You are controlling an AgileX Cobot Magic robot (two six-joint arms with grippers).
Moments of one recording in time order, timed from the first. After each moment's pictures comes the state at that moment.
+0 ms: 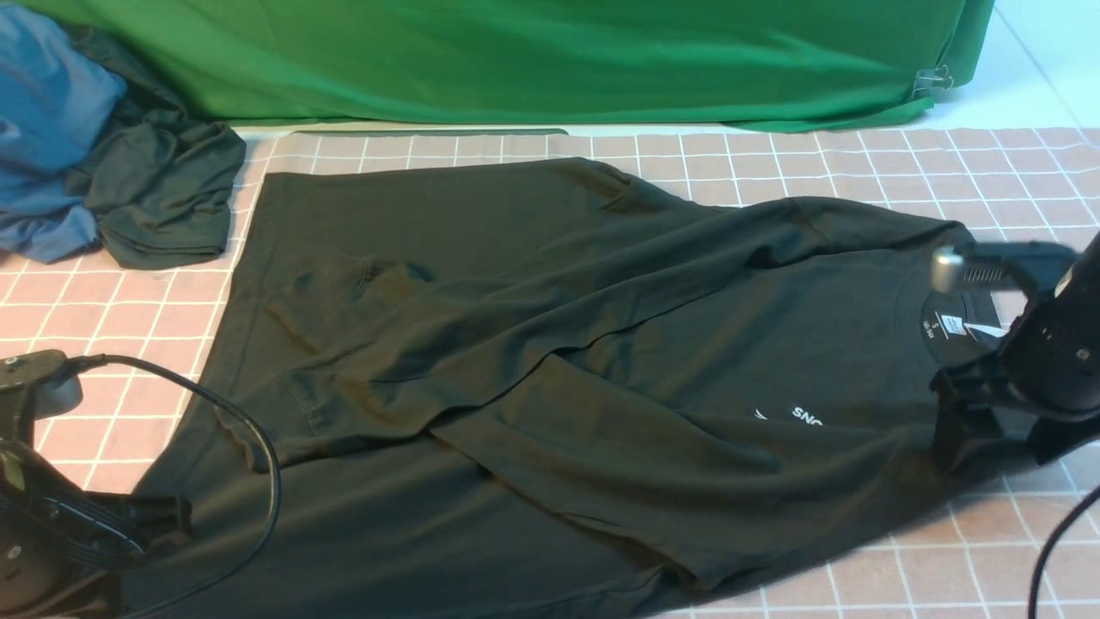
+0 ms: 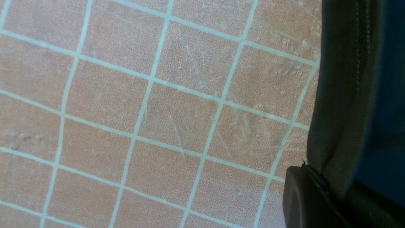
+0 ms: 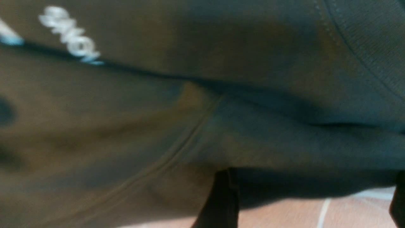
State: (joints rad) right arm 0.02 1.76 -1.06 0.10 0.93 -0.06; left arm -0.07 1.10 -0.63 0.14 0.98 -0.44
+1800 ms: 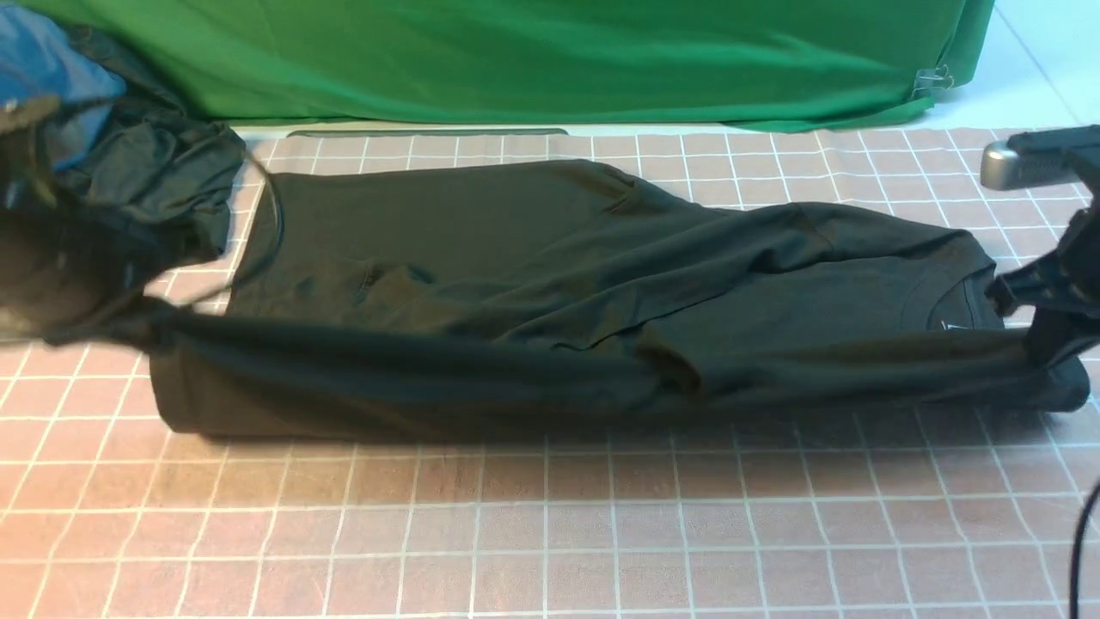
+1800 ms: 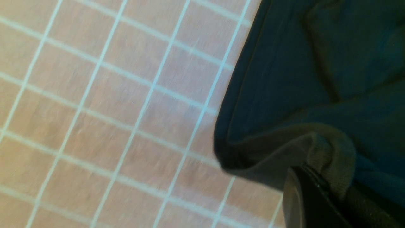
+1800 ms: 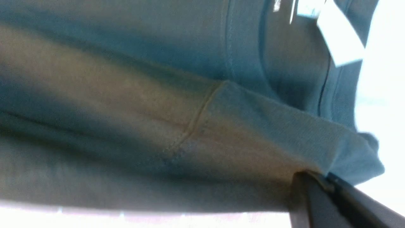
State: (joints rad) right arm -0.02 1.71 -1.28 0.03 1.07 -0.13; left arm 0.02 1.46 -1.13 0.08 0.90 -0.44
